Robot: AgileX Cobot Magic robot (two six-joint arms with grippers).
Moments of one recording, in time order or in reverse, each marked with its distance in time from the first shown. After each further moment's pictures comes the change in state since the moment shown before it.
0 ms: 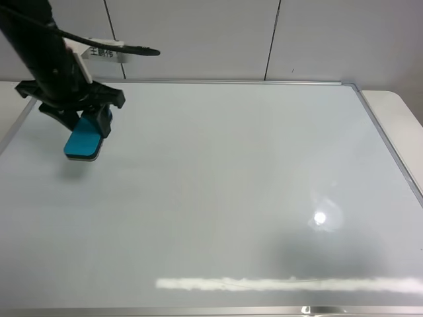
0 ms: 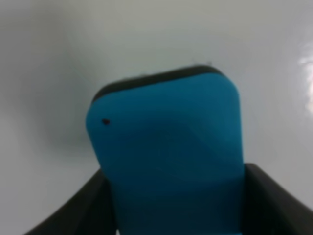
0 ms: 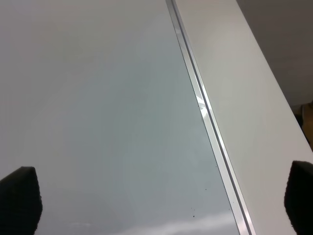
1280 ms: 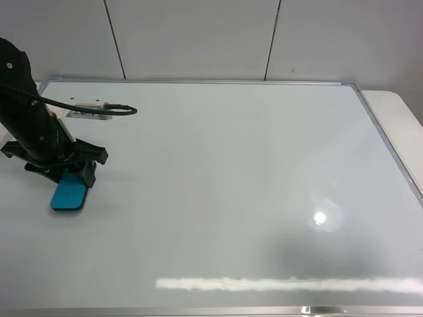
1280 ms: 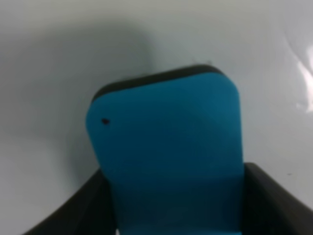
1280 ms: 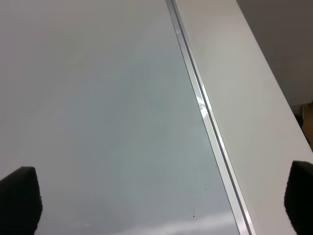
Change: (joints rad) left arm 0.040 -0.005 0.323 -0.028 -0.284 0.024; right arm 0.000 0.000 0.000 0.000 0.000 0.000
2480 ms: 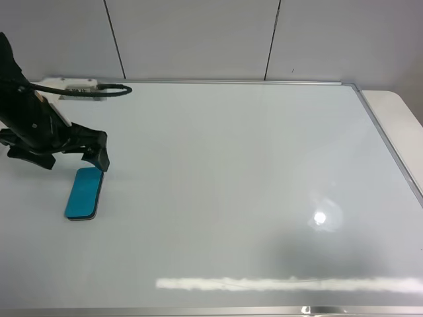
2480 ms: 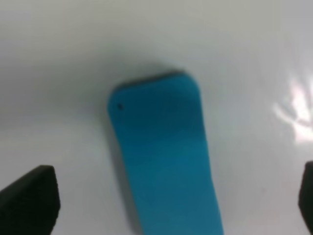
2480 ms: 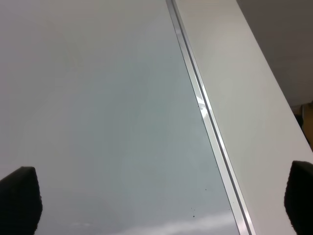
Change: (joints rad) left arm 0.000 -0.120 0.000 -0.003 -0.041 -0.024; right arm 0.000 0.000 0.000 0.000 0.000 0.000
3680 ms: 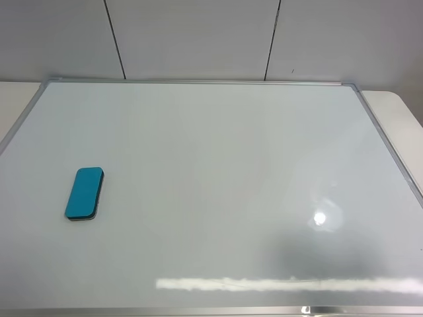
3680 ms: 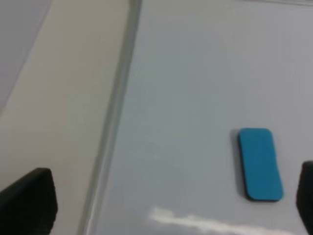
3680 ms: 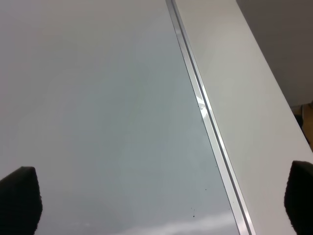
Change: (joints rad) left arm 0.067 -1.367 0.085 0.332 0.530 -0.187; right arm 0.000 0.000 0.000 0.000 0.000 0.000
